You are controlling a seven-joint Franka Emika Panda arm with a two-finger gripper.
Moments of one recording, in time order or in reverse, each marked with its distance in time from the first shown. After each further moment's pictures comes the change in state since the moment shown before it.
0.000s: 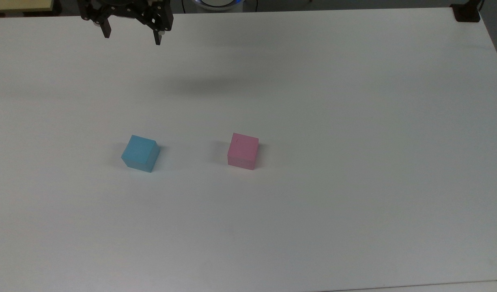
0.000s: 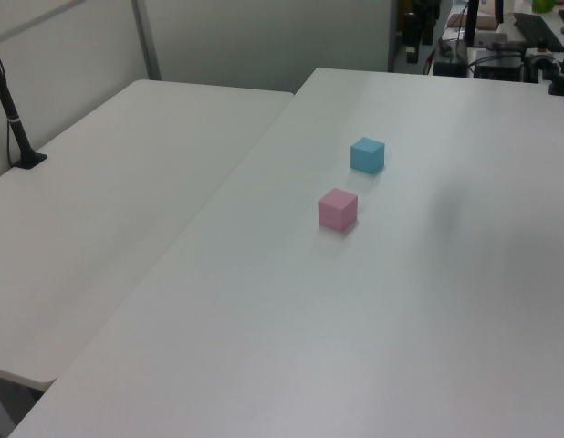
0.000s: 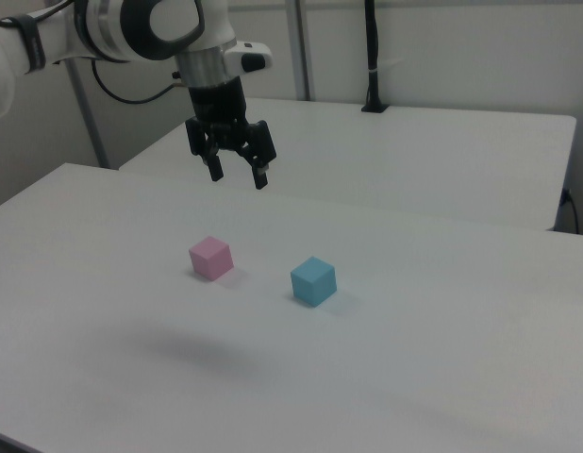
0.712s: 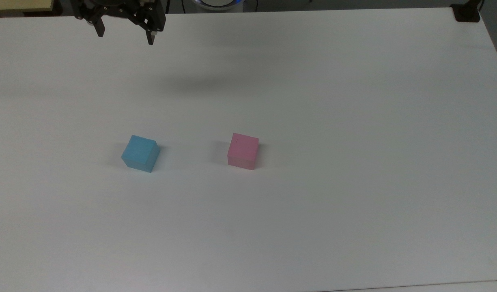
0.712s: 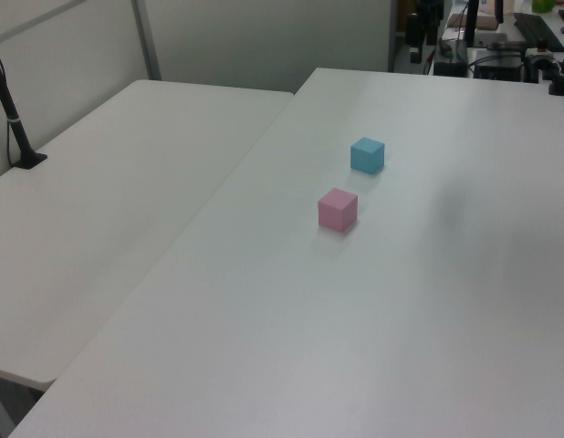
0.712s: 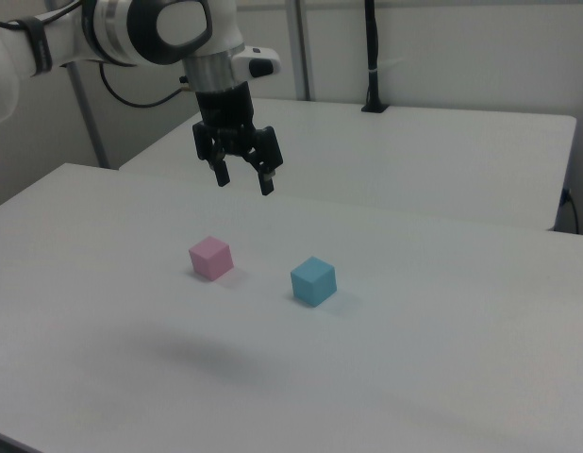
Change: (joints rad) arm -0.009 0.000 -0.016 -0.011 0.000 0.000 0.000
